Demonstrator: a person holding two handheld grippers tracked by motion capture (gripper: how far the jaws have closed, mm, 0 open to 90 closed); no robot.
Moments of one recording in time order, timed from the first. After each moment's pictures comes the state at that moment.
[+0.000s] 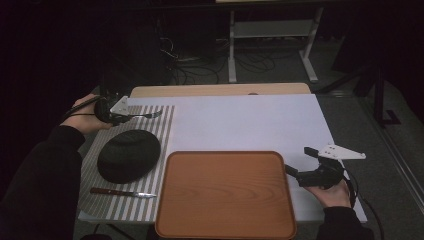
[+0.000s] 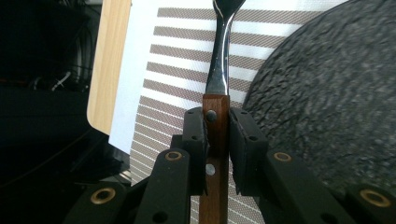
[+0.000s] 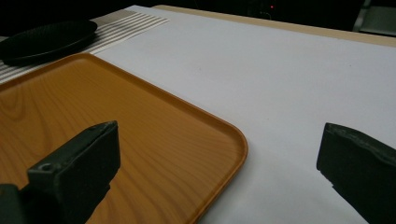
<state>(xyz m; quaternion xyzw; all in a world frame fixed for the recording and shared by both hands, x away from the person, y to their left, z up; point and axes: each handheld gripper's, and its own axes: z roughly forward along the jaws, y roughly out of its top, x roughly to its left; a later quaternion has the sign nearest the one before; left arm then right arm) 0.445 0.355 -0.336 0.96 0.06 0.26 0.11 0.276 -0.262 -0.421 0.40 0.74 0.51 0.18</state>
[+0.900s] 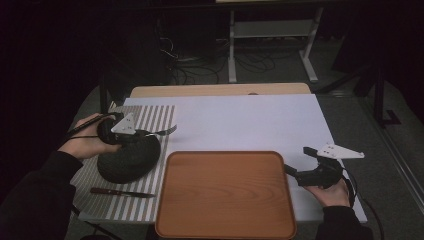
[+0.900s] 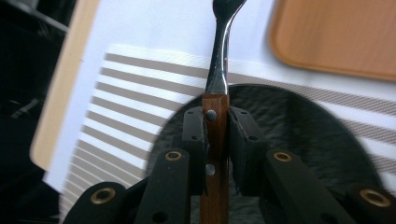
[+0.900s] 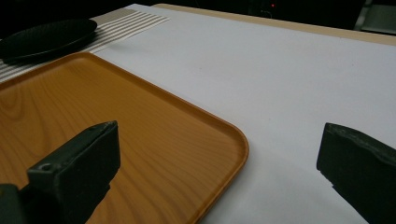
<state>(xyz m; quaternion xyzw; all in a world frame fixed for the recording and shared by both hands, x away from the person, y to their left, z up) 0.369 0.316 -0.336 0.95 0.09 0.21 0.20 0.278 -0.261 -0.422 0.40 0.75 0.50 0.18</state>
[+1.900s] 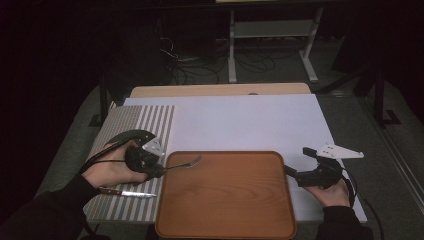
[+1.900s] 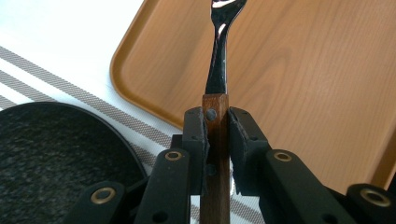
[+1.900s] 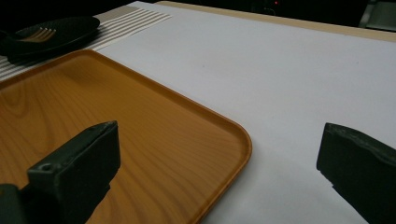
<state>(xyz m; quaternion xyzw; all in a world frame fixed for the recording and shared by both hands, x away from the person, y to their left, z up) 0.296 0.232 -0.344 0.96 0.21 0.07 0.19 0.278 -0.260 -0.422 0.39 0.75 0.50 0.17</state>
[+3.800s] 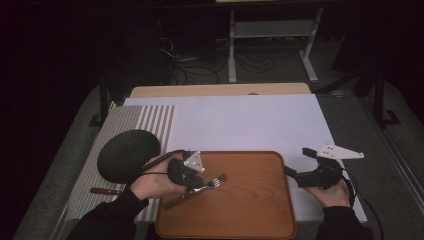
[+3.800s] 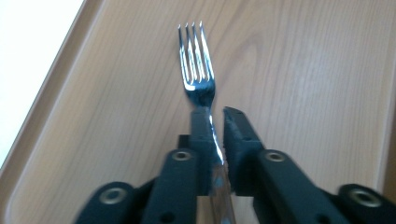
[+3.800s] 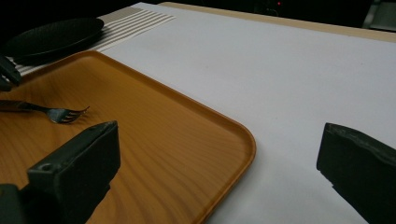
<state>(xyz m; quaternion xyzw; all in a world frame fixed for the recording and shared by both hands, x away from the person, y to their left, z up) 0.287 0.145 -0.386 0.96 0.13 0.04 0.25 0.277 -0.259 -0.421 0.39 0.75 0.51 0.17</state>
